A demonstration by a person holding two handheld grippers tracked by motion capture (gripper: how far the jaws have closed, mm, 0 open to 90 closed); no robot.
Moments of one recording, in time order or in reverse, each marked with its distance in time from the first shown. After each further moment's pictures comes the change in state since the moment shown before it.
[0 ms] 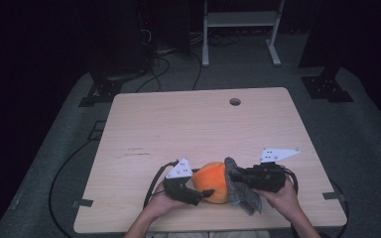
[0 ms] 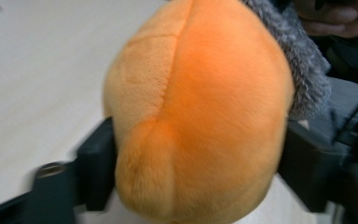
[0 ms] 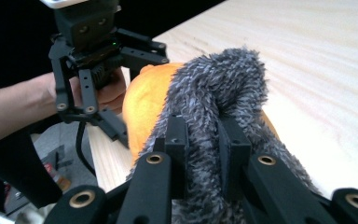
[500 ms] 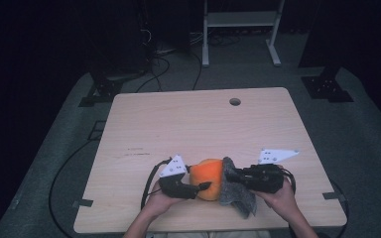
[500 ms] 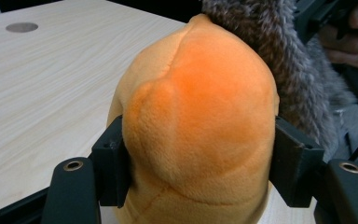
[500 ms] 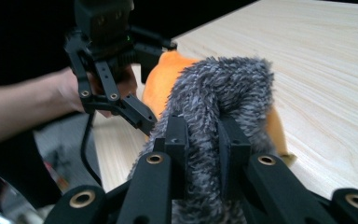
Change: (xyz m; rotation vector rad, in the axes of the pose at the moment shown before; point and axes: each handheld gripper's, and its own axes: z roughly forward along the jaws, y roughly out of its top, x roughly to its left) left arm 0.003 0.003 -0.006 -0.031 0.055 -0.023; right arm 0.011 0.005 0.006 -0.012 0.012 -0.056
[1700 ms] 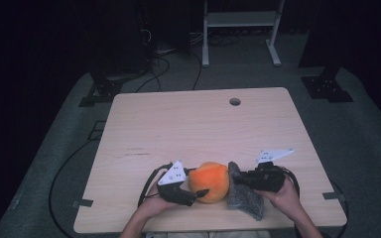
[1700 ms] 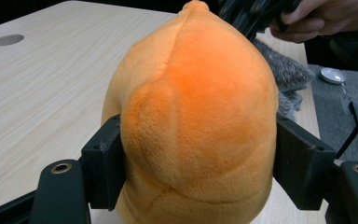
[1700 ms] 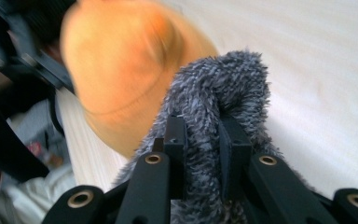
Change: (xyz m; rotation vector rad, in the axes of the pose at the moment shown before) left arm -0.001 -0.010 -0.006 0.009 -0.041 0.108; right arm -0.030 -0.021 0.001 0.134 -0.058 0.097
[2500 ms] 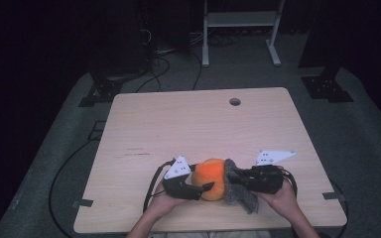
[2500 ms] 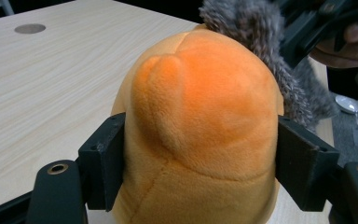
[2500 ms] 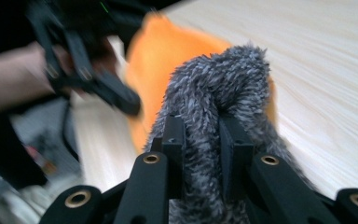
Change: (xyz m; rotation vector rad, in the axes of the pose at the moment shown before) left arm 0.002 0.009 0.013 -0.020 0.076 -0.134; right arm 0.020 0.009 -0.002 -0.055 0.001 -0.097
